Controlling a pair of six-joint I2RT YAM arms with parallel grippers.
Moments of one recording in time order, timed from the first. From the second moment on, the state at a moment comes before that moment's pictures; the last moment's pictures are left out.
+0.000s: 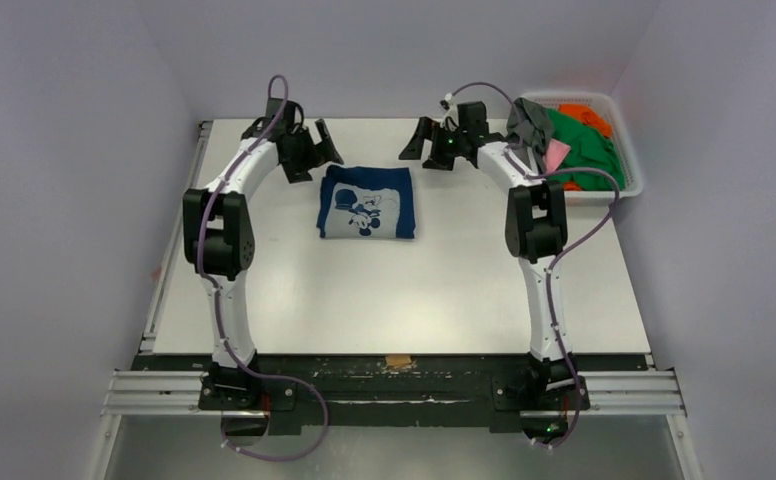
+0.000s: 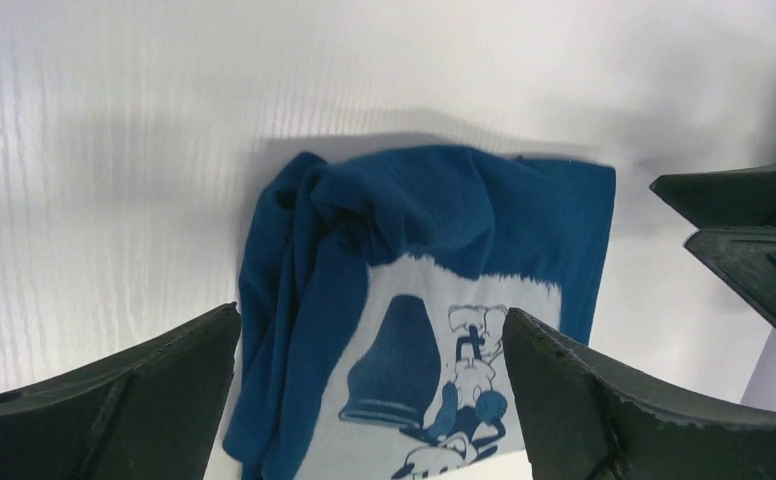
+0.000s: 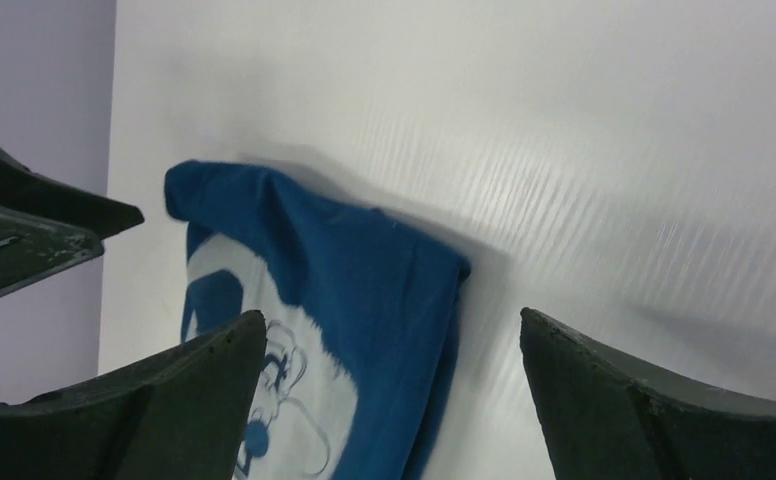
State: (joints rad) left arm -0.13 2.18 1.87 -0.59 0.25 -0.56; right arm 0.23 2.53 2.18 -0.33 -0.60 0.48
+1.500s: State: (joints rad) left arm -0.13 2.48 2.15 -0.46 0.47 -0.78; right arm 0.43 2.21 1.60 -0.27 -0.75 0.27
